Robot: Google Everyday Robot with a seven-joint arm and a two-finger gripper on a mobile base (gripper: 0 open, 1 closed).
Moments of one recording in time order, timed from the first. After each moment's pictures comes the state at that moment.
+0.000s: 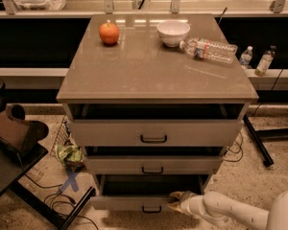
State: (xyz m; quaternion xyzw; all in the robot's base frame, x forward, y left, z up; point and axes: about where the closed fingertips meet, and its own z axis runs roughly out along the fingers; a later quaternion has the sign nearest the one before) arm 0.514 -0.151 0.190 -0.57 0.73 0.10 0.36
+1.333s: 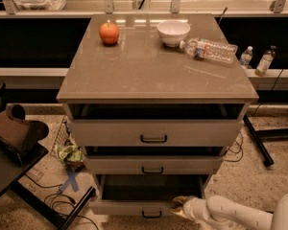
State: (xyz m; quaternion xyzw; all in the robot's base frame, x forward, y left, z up) arm 0.490 -0.164 0.186 -0.56 0.74 0.11 0.34
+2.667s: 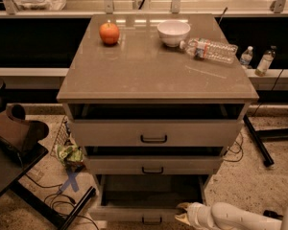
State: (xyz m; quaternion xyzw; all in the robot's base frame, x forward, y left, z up) arm 0.458 -0.181 0.188 -0.55 0.76 0.11 0.33
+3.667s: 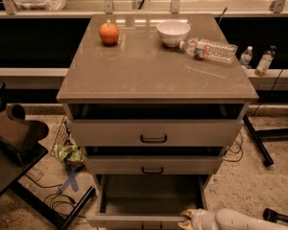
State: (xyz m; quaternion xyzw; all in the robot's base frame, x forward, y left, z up) arm 0.429 -0.194 0.189 -0.54 0.77 0.11 0.31
